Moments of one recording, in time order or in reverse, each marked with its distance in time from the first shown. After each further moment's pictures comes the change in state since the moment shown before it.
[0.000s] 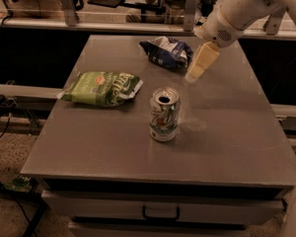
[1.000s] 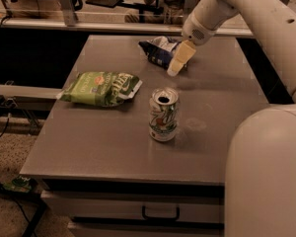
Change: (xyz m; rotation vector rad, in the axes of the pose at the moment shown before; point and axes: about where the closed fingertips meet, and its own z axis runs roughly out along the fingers) arm -0.019 -0.051 0.064 0.014 0.044 0.068
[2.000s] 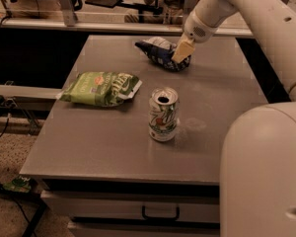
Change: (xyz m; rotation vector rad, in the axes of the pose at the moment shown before) arm 0.003 -0.012 -0.001 0.024 0.026 0.013
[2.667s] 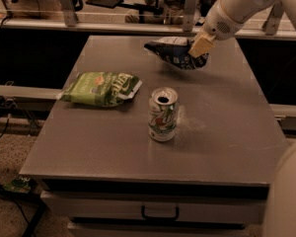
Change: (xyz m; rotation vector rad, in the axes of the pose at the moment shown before) arm 0.022 0.026 -0.064 0.018 -0.055 0.006
